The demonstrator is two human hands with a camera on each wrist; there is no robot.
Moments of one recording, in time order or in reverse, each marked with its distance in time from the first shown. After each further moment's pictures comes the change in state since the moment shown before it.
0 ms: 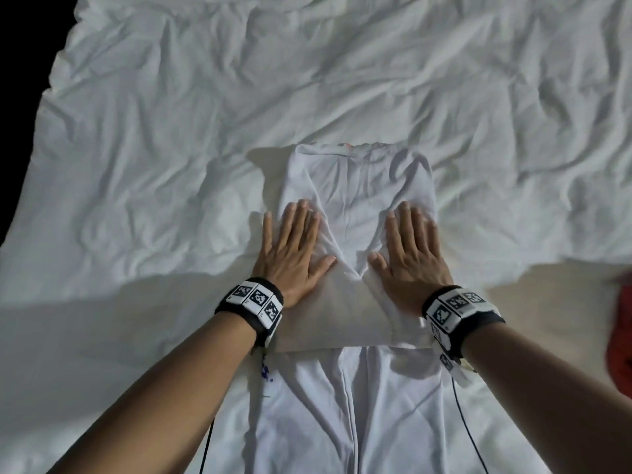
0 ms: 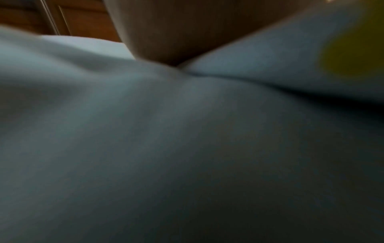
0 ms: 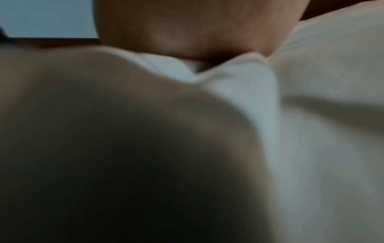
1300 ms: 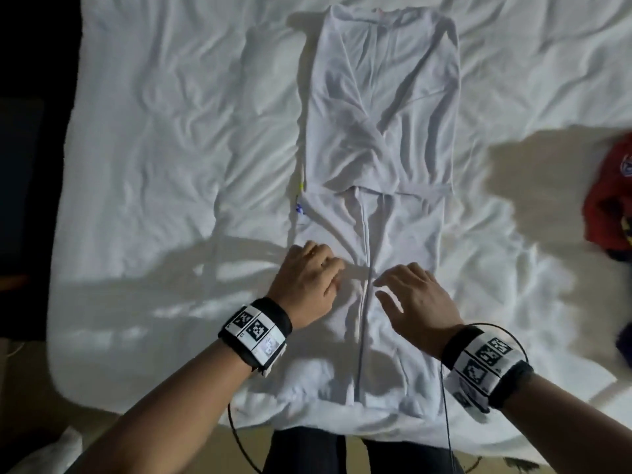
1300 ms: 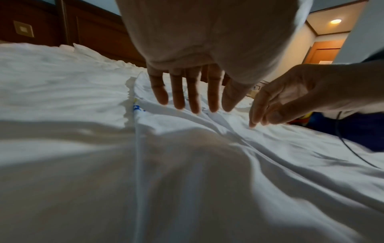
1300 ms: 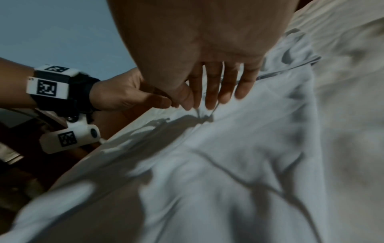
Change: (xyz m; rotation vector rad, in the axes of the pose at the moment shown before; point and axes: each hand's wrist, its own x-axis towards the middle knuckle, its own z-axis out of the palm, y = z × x) left_hand -0.285 0.087 -0.020 -0.398 0.119 0.216; right_hand -0.296 -0.074 0.020 0.325 0.053 -0.264
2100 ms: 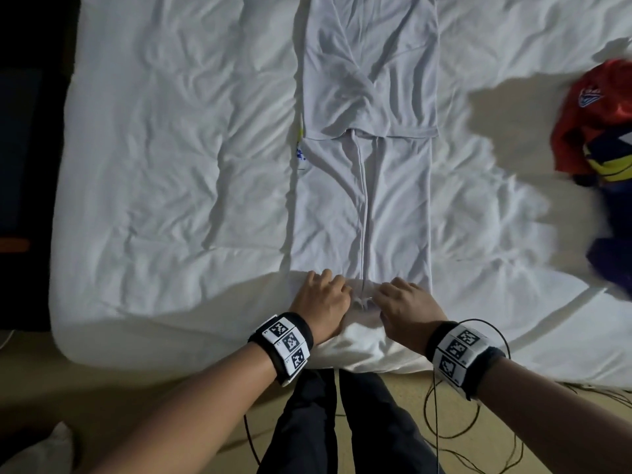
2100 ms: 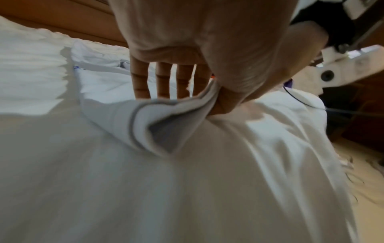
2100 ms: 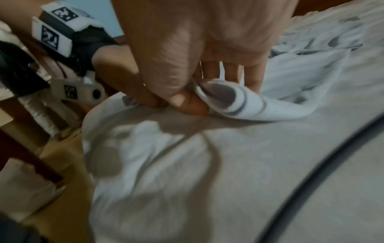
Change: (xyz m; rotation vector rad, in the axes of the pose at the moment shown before) left_hand -0.119 0.082 0.044 0.257 -0.408 0.026; right_hand -0.118 -0.059 0.047 -0.263 -0.303 -0.045
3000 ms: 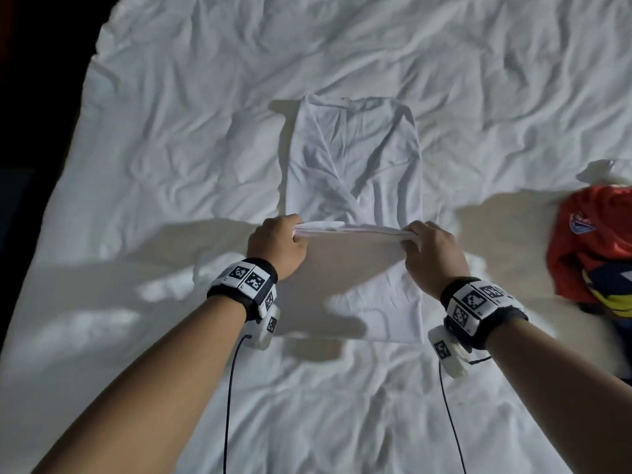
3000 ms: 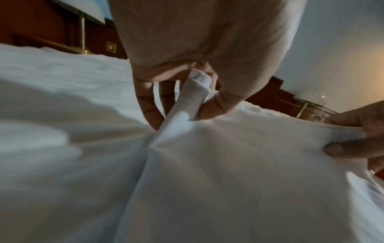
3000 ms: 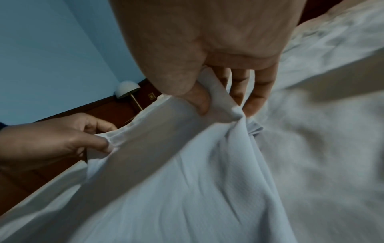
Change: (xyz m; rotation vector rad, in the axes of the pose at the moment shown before) left_hand 0.194 -0.177 -0.148 -0.499 0.350 -0.551; right_hand 0.196 0.175 -0.143 0.418 0.428 0.482
